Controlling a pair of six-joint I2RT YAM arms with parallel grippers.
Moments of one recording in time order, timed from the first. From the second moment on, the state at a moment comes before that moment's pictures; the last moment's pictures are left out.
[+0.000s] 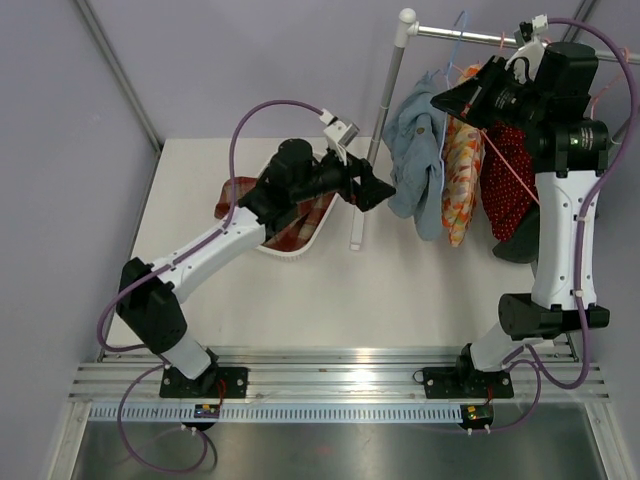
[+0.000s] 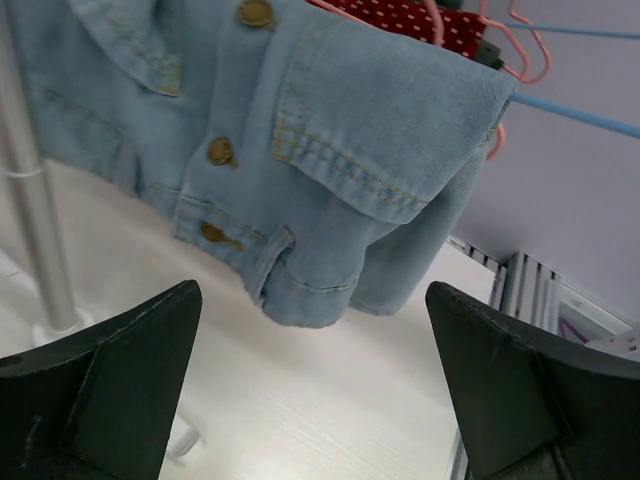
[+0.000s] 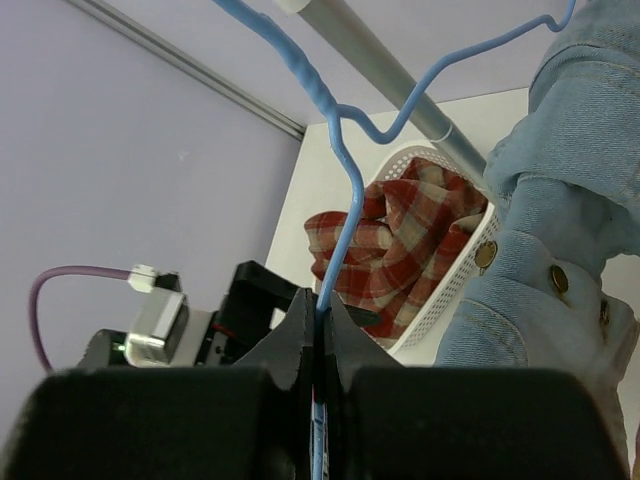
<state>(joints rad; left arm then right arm) -0.69 1.58 1.44 0.09 0.43 -0.30 0.03 1.63 2.29 -0.91 -0.56 0.63</state>
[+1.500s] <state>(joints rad) -0.35 1.18 1.36 -0.07 0.10 -0.29 0.04 1.26 1.91 -0.85 -0.59 0.68</state>
